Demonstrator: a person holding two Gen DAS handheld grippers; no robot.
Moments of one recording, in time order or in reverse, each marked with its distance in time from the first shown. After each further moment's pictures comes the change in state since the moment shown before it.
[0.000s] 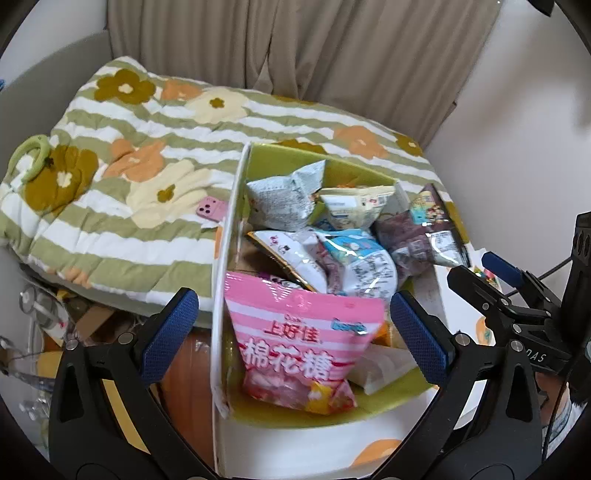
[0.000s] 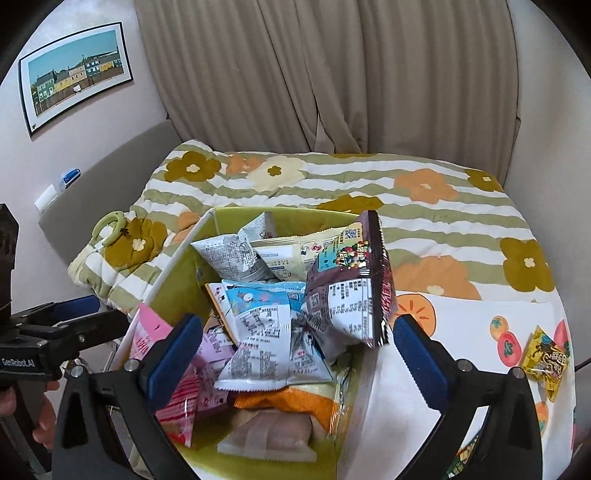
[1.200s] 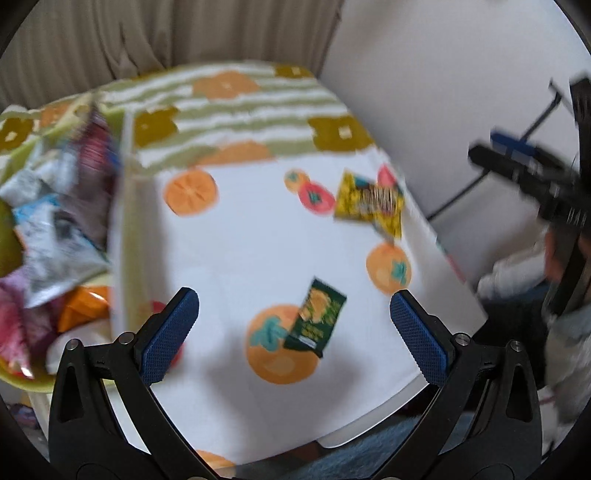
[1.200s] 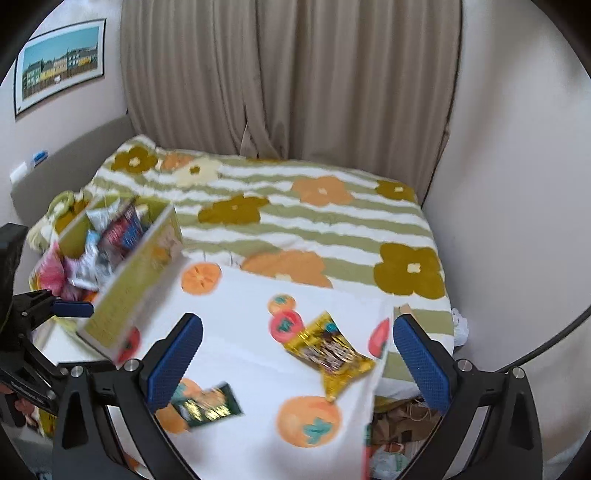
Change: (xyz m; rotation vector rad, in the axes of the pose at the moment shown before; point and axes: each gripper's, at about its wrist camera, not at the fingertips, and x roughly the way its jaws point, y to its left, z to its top) left arm 0.101 -0.319 -0.104 0.332 0.215 -0.158; right arm -0.136 -0.271 -0.041 -0.113 -0.003 -0.185
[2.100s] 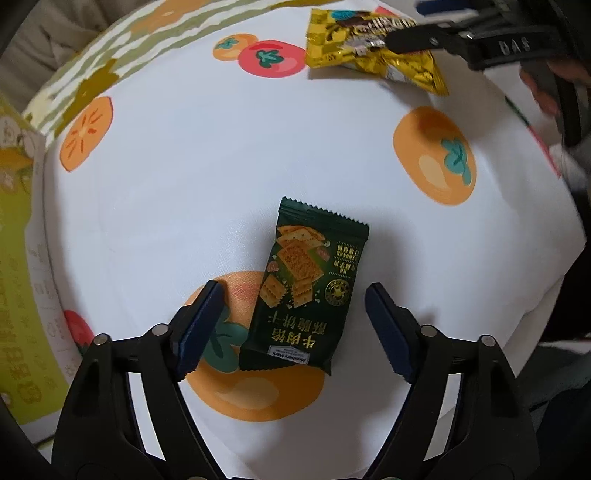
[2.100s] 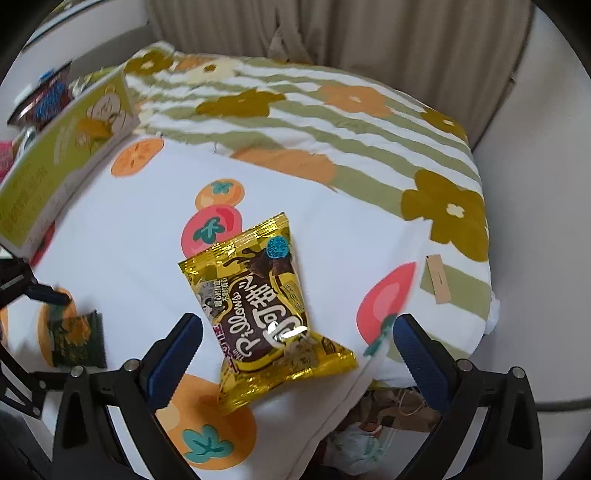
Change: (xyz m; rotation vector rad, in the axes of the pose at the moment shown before) left arm 0.157 -0.038 -0.030 0.243 0.343 0.122; right arm 0.180 -0.073 -0.064 -0.186 0.297 0.115
